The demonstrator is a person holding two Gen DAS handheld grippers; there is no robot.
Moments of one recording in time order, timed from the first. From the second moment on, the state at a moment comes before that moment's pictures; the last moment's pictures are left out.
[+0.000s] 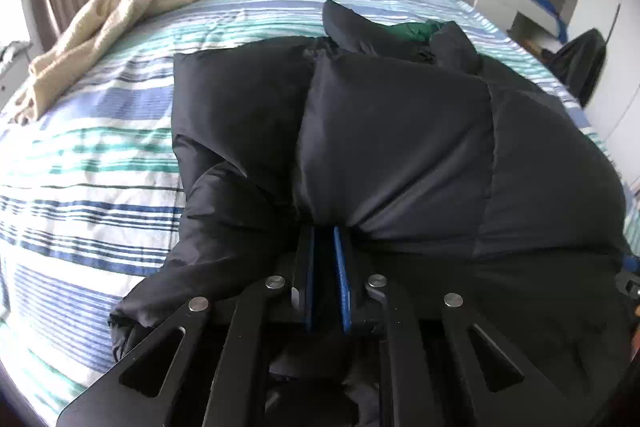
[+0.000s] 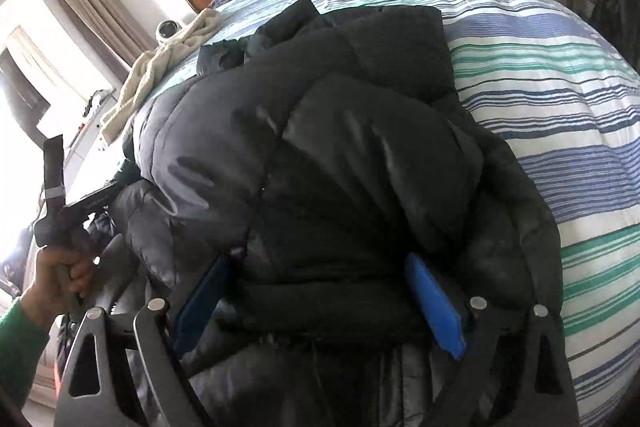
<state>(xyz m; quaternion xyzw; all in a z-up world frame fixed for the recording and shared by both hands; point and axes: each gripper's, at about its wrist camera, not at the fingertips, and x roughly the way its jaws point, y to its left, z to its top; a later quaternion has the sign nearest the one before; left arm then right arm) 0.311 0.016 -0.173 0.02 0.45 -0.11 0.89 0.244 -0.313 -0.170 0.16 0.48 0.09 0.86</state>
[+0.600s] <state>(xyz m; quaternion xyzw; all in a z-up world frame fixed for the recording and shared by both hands) 0.428 0.029 -0.161 -0.10 0.49 -0.07 0.86 0.234 -0.324 -0.172 0.19 0.46 0.10 0.86</state>
